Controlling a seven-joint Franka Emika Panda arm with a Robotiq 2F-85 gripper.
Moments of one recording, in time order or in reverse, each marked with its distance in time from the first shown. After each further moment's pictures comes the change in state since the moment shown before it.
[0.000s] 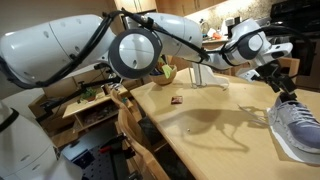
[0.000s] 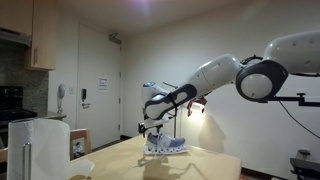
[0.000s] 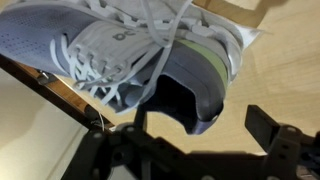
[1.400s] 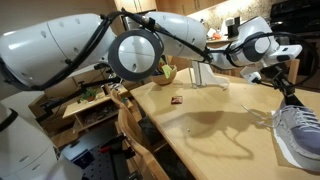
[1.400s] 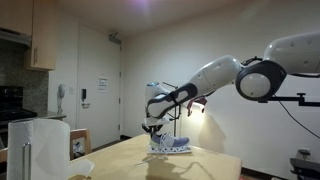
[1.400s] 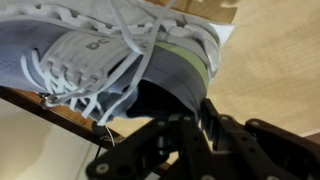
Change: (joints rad) arm -0.039 0.000 0.030 0.000 0.038 0.019 0.095
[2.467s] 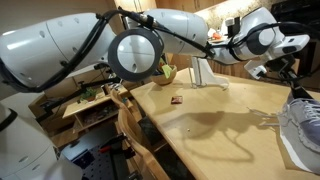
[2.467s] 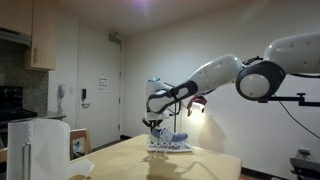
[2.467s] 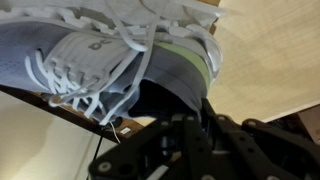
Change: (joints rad) arm -0.017 -0.001 -0.010 0.057 0.000 -0.009 0.001
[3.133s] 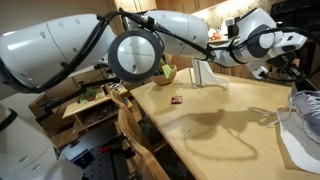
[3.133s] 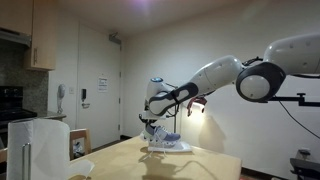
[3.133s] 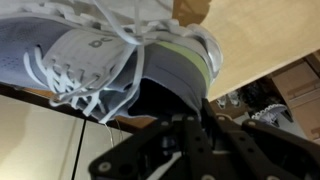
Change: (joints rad) arm -0.001 0.009 -0.009 -0.009 -0.005 0.199 0.071
